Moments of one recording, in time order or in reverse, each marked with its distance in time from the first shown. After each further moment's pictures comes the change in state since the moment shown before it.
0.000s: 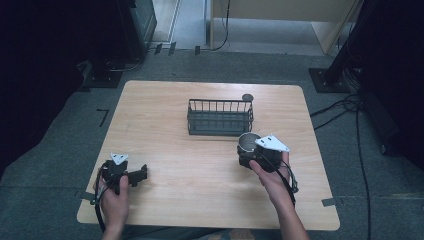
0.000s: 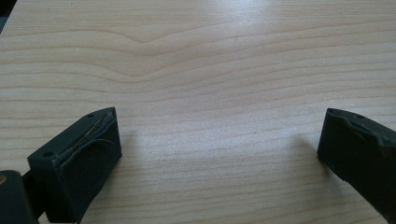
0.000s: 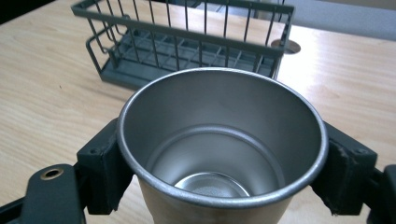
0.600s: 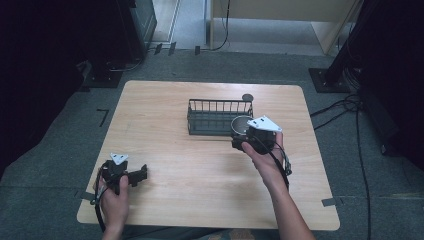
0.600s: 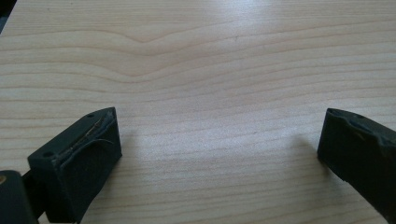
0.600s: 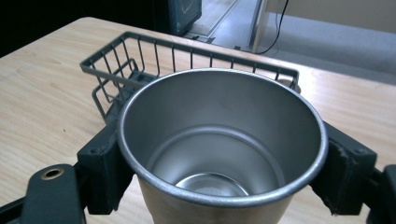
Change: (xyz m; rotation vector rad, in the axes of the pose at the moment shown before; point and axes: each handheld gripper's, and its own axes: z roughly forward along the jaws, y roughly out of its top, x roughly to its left) left arm 0.000 0.000 0.000 -0.002 0.000 -0.003; right arm 0.011 0.053 0.014 -0.029 -0.011 -0.024
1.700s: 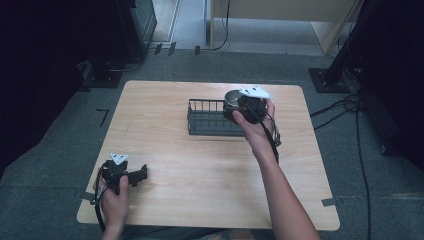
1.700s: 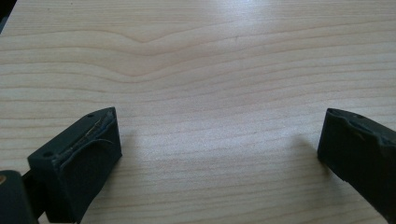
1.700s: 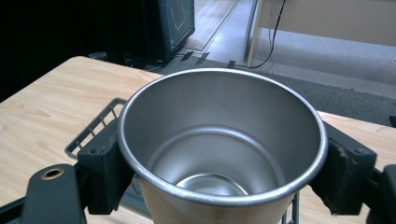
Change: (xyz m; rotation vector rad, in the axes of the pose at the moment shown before) left arm 0.000 0.000 0.000 0.001 0.000 0.000; right arm -0.001 0.070 0.040 -0.033 -0.023 0.041
